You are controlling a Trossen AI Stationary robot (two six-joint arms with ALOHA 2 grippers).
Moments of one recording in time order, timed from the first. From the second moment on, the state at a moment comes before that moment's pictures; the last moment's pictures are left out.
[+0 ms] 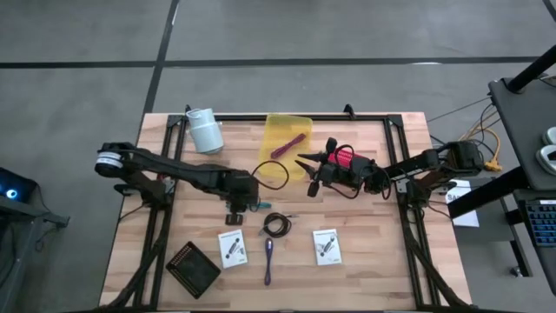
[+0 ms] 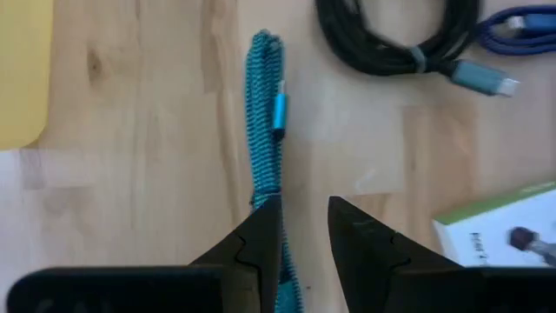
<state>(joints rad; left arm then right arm) -0.06 1.51 0.94 -0.61 0.01 0.01 -0.03 1.51 0.53 1.10 0.32 -0.61</state>
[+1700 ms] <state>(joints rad) 0.01 1.60 0.94 -0.52 -0.11 0.14 -0.03 1.51 0.53 1.08 0.32 -0.61</state>
